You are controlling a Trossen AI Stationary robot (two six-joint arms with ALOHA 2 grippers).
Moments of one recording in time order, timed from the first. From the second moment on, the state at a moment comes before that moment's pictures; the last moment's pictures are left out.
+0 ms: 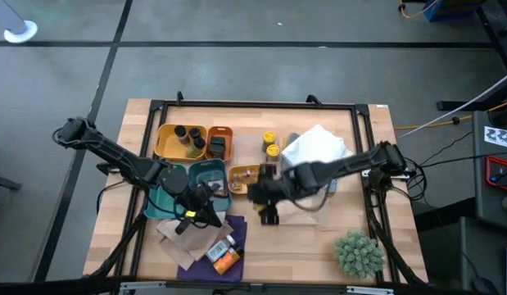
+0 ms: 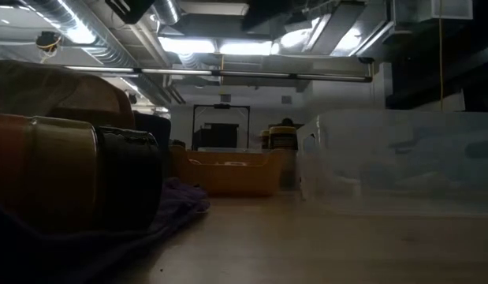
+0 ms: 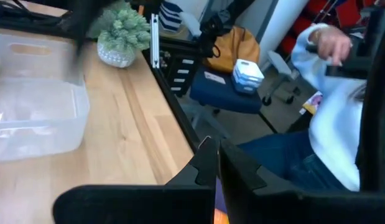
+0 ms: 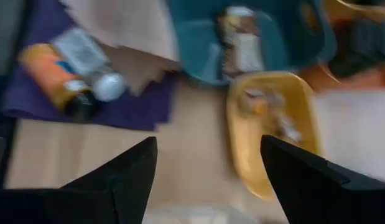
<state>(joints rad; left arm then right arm) -0.41 1.16 0.70 0.17 0.19 -0.33 0.30 1.90 1.85 -0.93 0.16 0.18</state>
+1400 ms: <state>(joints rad) -0.41 1.16 0.70 0.09 0.15 -0.33 0.48 2.33 1.80 -0.40 0.06 0.07</state>
